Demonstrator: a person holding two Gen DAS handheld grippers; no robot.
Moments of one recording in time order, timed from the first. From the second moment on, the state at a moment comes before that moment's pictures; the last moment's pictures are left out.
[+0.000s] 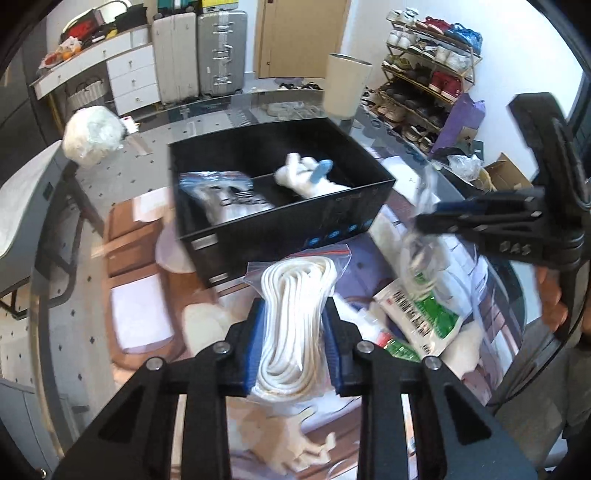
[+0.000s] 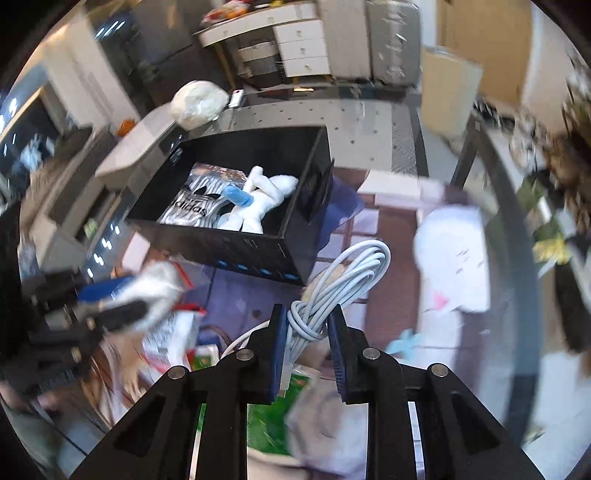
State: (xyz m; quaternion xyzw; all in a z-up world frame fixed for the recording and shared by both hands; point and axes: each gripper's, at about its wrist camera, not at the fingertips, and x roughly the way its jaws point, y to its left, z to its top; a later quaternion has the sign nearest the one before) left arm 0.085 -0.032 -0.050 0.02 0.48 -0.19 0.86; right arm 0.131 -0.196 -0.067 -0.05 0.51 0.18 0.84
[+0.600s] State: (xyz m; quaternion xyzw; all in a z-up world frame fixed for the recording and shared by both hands) left arm 0.077 -0.012 -0.092 0.02 0.51 -0.12 0.85; right arm 0.129 -0.189 -0.080 -0.08 0.52 0.19 0.83
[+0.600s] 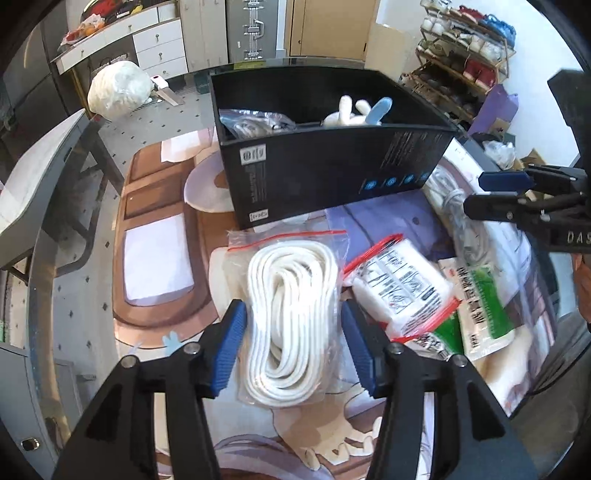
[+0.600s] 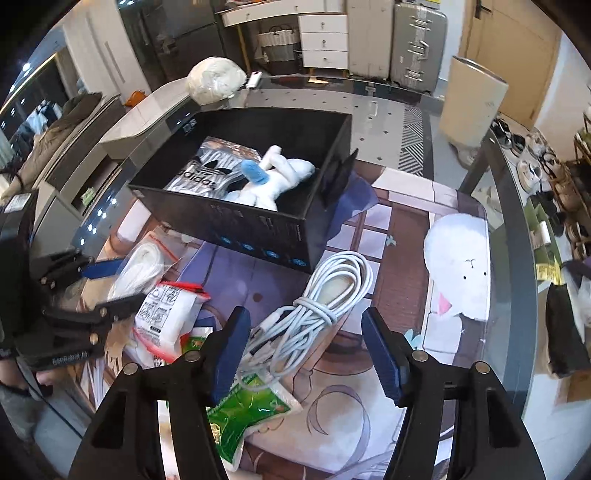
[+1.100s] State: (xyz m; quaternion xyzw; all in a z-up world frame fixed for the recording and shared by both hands) left arm 0.087 -0.006 -0.090 0.02 0.50 -0.10 0.86; right arm 0.132 -0.179 -0.091 -0.17 0.54 0.15 0.81
